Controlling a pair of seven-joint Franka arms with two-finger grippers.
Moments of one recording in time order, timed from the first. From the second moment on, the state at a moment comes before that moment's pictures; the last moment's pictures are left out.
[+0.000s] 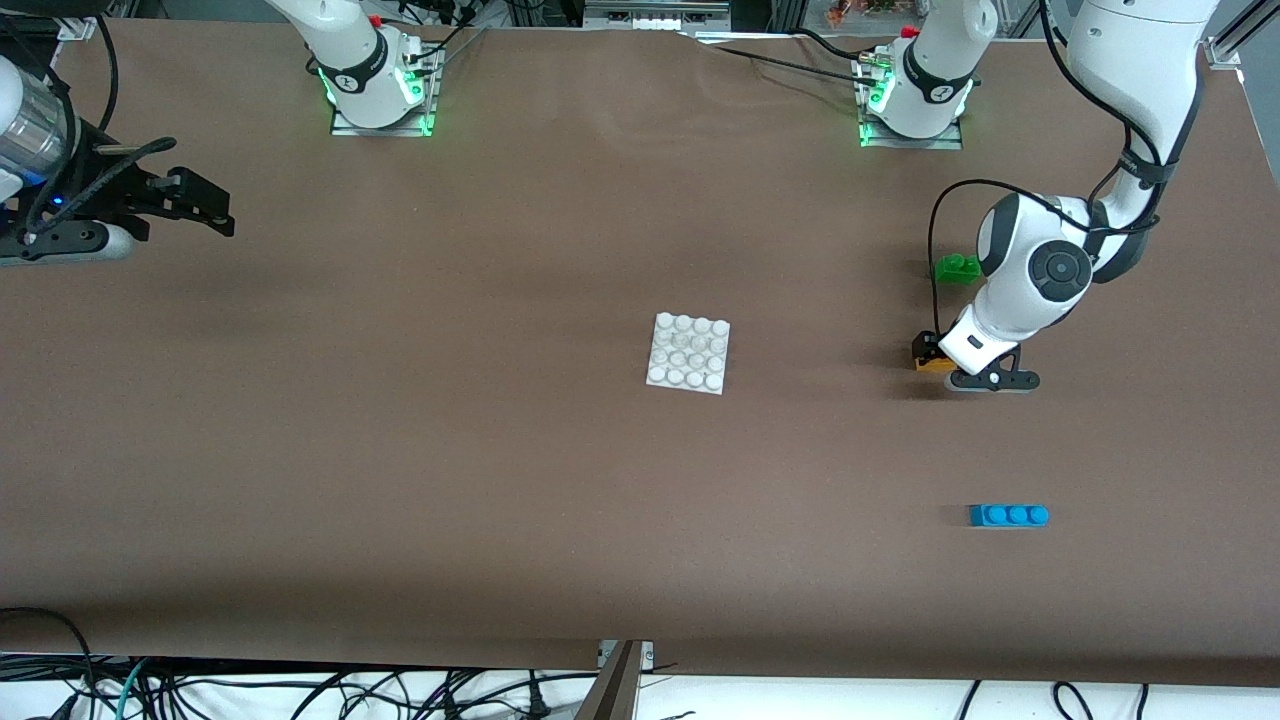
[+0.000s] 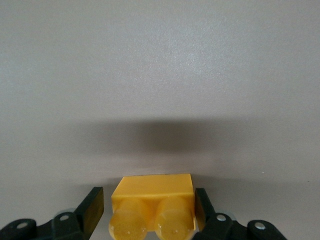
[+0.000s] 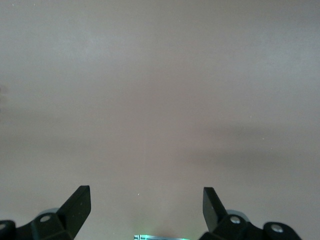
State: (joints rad) left arm 0.04 0.36 -0.08 -2.27 0.14 2.60 -0.14; right arm 0.05 0.00 0.02 -1.60 0.02 1.53 0.02
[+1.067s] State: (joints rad) left arm 0.04 0.36 -0.08 -2.28 0.14 2.59 -0.15; right arm 0.03 0.02 0.02 -1.59 0.02 1.50 0.02
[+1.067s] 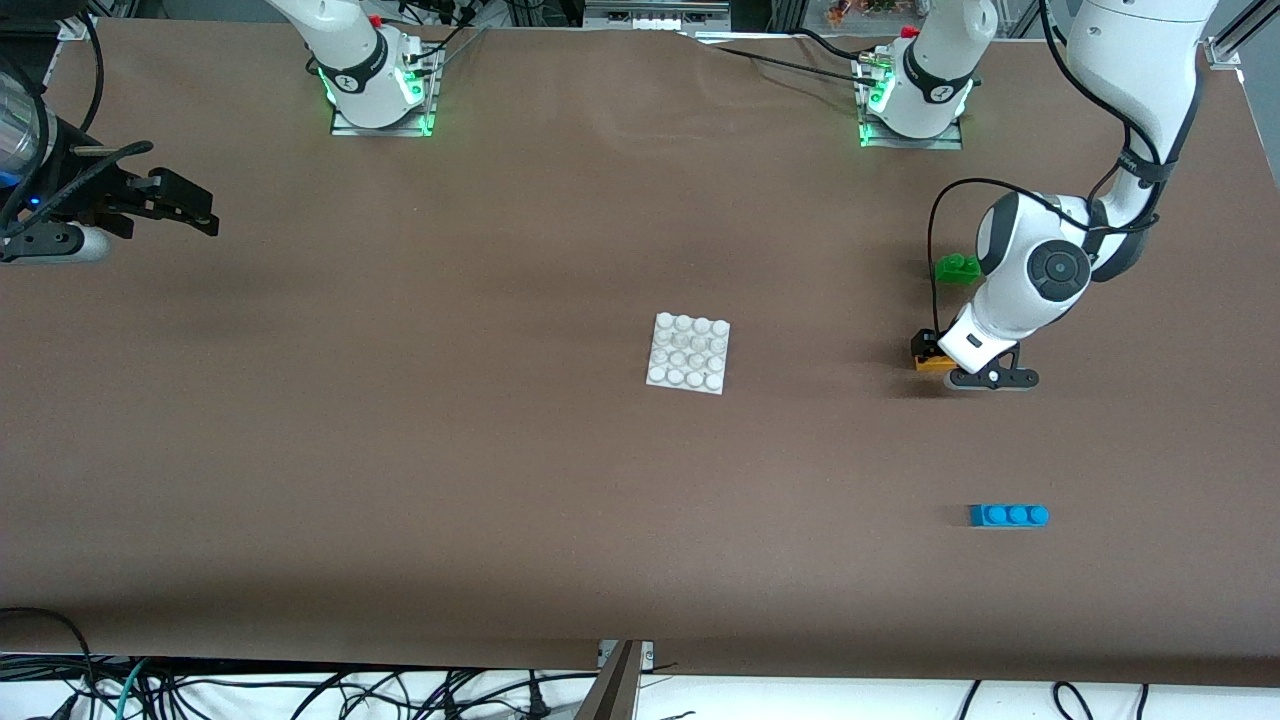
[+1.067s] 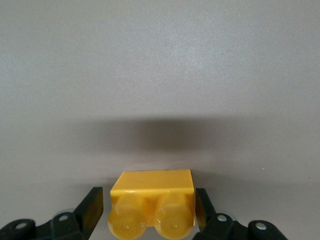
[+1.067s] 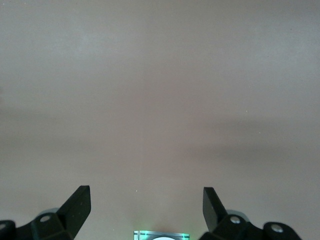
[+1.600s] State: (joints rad) left arm 0.04 0.35 -0.08 -2.27 0.14 2.58 -0.15; right arm 0.03 0.03 0.02 -1.59 0.02 1.50 0.02
